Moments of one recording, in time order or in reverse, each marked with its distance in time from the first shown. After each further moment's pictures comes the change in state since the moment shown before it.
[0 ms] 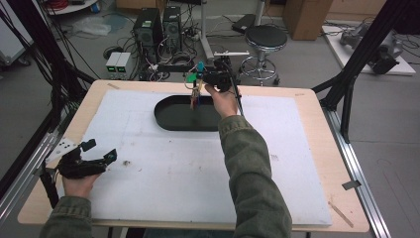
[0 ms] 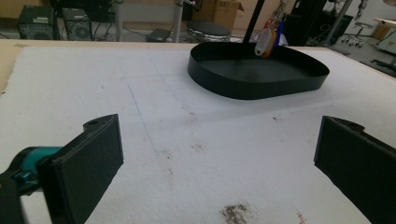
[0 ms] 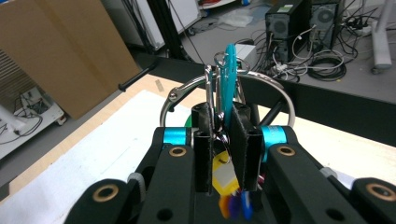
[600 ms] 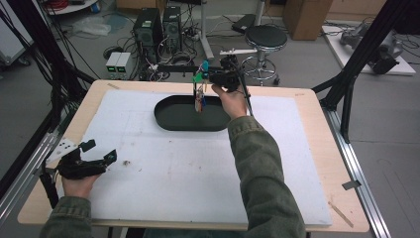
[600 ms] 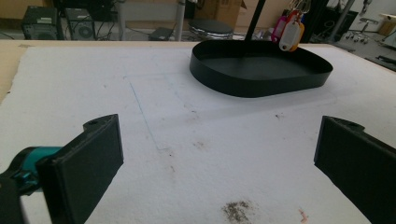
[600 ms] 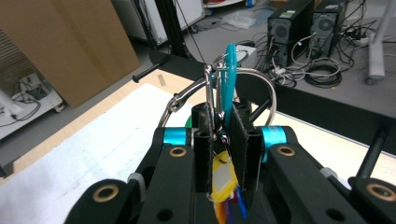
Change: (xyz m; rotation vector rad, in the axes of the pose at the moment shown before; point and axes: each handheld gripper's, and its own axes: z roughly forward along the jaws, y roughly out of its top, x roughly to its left) left arm -0.002 0.000 -0.001 0.006 0.014 0.011; right arm 0.002 0.005 -0.028 0.008 0.007 -0.073
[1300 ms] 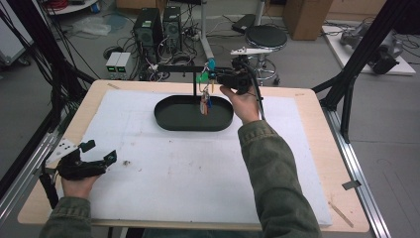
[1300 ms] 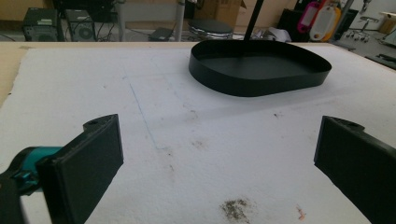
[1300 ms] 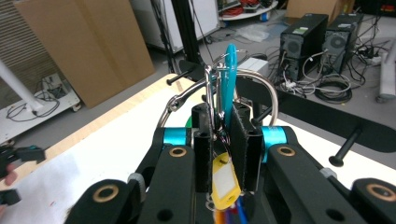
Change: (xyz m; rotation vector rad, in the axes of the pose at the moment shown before) left arm -0.002 0.000 -0.002 0.000 0.001 0.006; right arm 0.008 0.004 -0.043 -0.040 0.053 -0.041
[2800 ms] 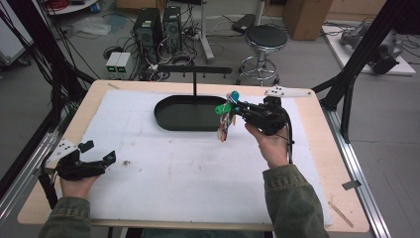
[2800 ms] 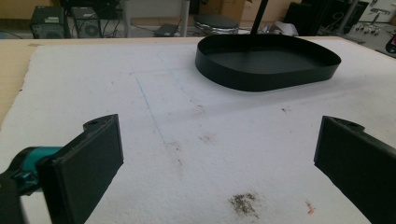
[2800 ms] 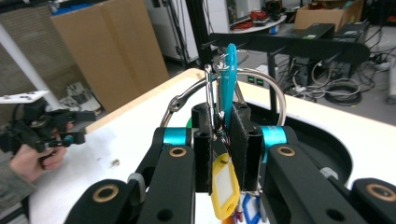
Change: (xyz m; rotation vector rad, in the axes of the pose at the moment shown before) left arm 0.001 -0.001 -0.001 0.019 0.023 0.017; right arm 0.025 -0.073 -0.102 -0.080 0.049 0.000
